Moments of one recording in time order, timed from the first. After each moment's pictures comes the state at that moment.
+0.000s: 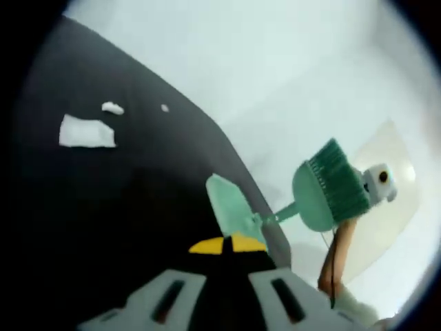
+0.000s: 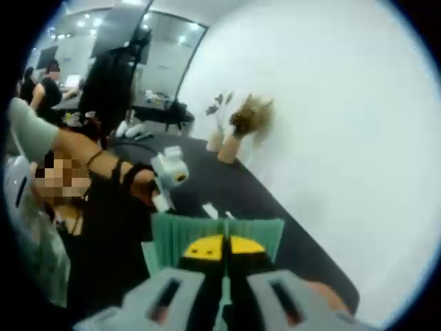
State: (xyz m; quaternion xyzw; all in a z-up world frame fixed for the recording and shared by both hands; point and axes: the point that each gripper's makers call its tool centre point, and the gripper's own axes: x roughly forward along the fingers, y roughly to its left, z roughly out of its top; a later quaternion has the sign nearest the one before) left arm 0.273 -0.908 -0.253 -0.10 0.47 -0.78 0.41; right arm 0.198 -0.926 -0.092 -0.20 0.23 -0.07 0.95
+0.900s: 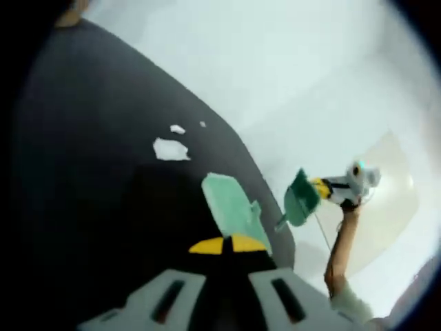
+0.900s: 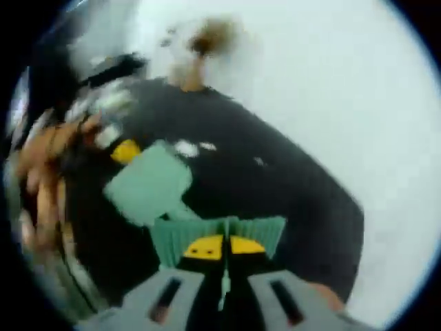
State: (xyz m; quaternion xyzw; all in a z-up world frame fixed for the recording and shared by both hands) left arm 0.353 -0.852 -0.263 -0.09 0.48 -0.75 0.44; right arm 0.173 -0.994 -0.167 0.02 0.45 -0.28 0.85
